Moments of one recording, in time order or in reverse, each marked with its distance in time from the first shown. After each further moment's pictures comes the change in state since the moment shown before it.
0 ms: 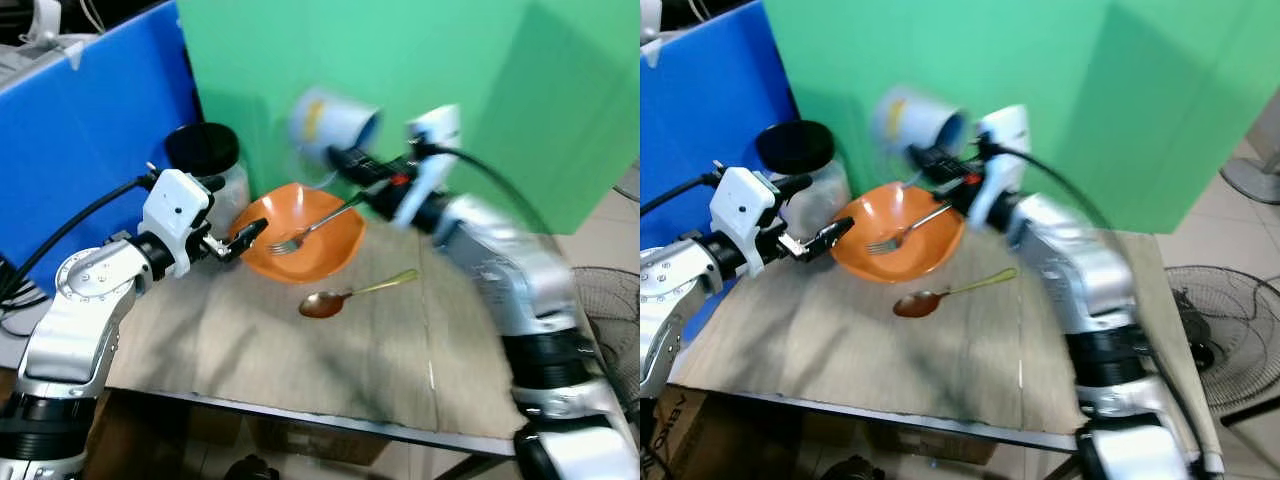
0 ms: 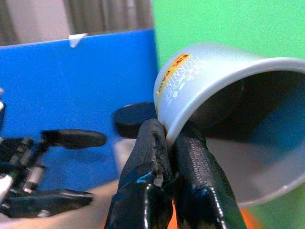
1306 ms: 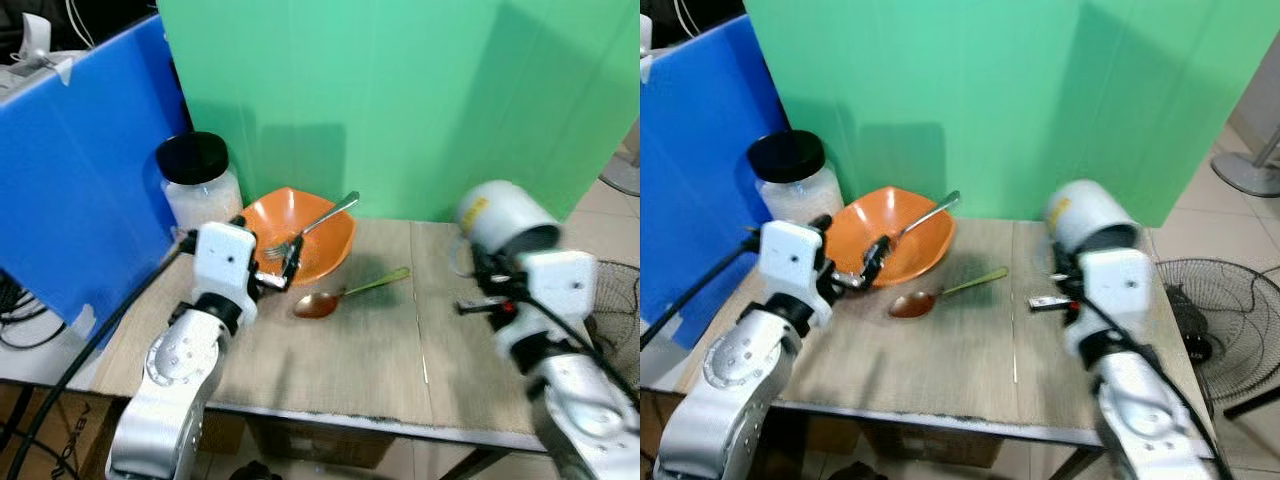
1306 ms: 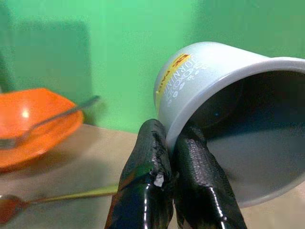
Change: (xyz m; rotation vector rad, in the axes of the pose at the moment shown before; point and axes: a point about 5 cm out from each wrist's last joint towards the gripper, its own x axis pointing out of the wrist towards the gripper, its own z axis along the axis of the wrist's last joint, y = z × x) left arm 0.003 -0.091 0.000 -0.274 -0.031 0.294; right arm -0.138 0.039 -0.048 -0.219 0.175 -0.762
